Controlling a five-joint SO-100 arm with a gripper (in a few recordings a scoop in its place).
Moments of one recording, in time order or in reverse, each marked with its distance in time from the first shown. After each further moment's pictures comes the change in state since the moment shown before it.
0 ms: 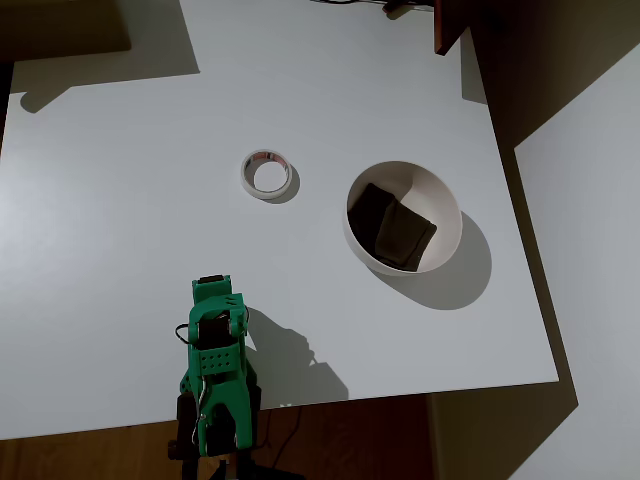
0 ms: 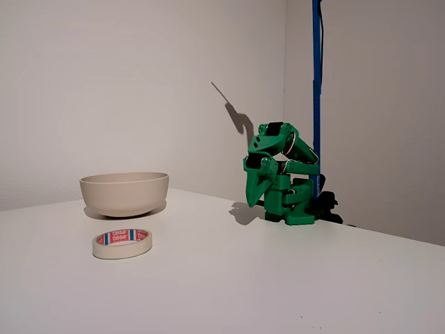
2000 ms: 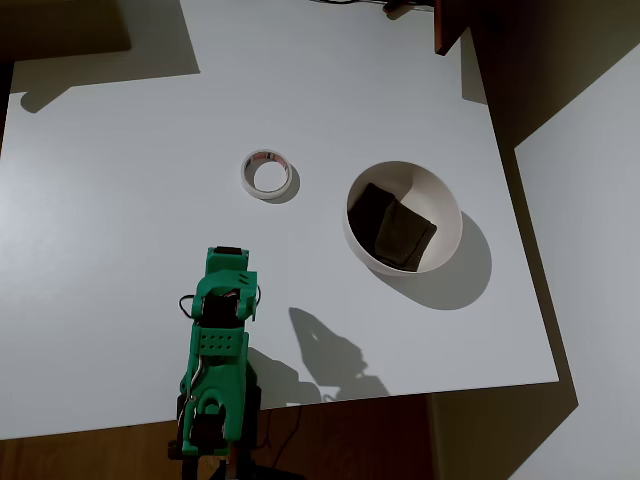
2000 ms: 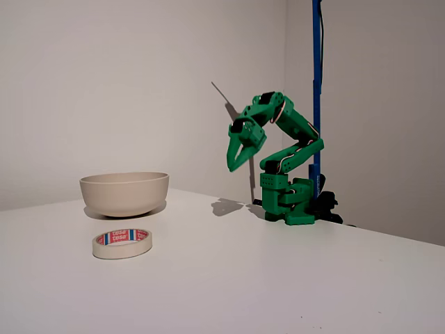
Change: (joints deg) arm 10.6 -29.7 -33.9 -1.9 3.2
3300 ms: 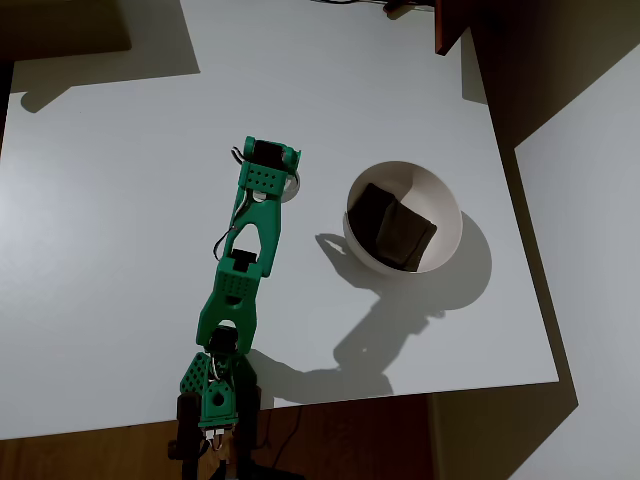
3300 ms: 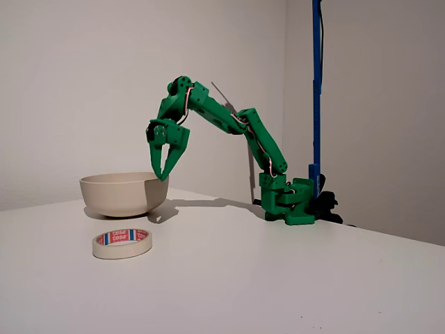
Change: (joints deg) arm 7.6 -101.5 -101.4 22.0 -5.1
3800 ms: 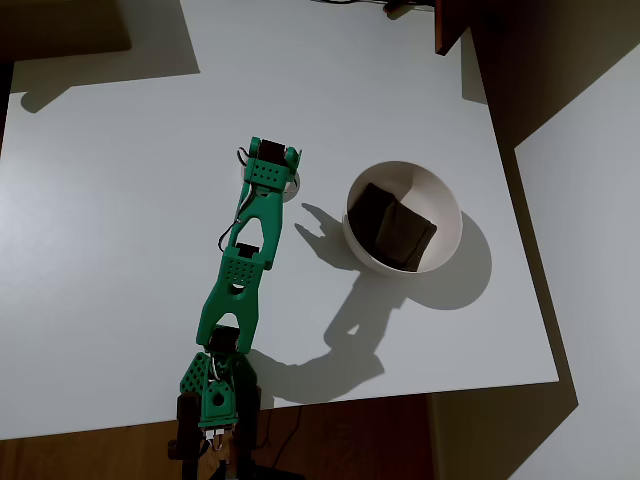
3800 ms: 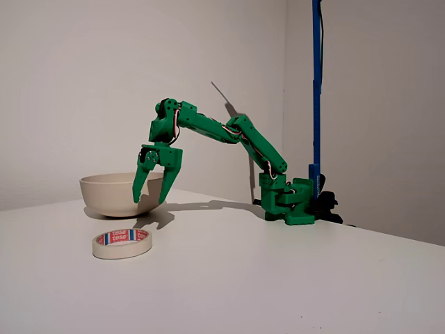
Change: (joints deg) arm 0.1 -9.8 -1.2 -2.2 0.8
